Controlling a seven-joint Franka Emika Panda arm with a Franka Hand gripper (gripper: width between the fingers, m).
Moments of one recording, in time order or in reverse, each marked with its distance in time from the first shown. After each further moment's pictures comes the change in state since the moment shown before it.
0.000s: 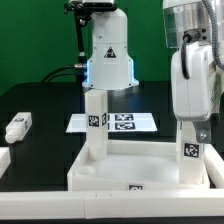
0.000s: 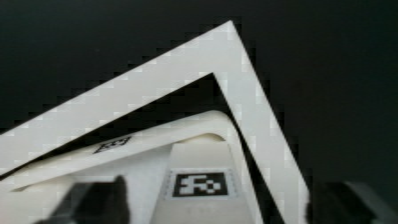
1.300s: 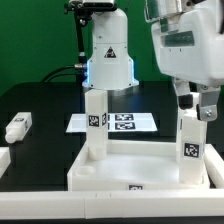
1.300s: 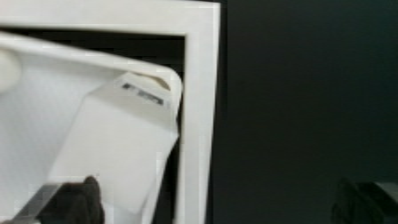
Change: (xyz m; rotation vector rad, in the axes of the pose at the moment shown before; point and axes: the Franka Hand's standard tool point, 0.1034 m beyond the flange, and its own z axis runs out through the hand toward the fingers) arm 0.010 -0.028 -0.036 0.045 -0.010 -0.583
